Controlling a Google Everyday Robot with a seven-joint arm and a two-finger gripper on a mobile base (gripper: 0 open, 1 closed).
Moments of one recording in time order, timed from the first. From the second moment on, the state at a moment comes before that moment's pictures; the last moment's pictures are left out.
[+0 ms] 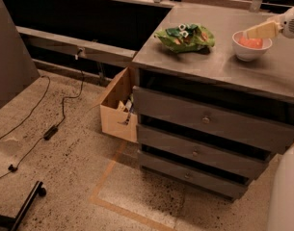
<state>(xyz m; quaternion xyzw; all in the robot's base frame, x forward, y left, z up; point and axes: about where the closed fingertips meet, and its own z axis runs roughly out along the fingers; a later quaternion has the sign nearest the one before) 0.774 -0.380 0.937 -0.26 0.82 0.08 0.50</state>
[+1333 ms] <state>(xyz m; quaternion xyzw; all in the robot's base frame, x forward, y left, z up) 0.782 -0.386 0.907 -0.25 0.84 0.06 0.48</state>
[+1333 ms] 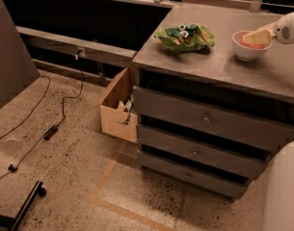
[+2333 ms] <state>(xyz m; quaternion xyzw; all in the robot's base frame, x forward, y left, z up) 0.783 -0.389 0.885 -0.25 0.85 0.06 0.46</state>
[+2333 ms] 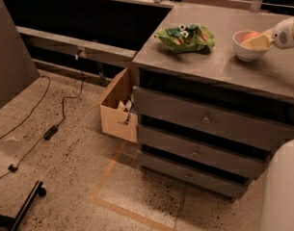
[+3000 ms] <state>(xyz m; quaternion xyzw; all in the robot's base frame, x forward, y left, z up) 0.784 -0.388 0.885 -0.25 0.85 0.05 0.45</state>
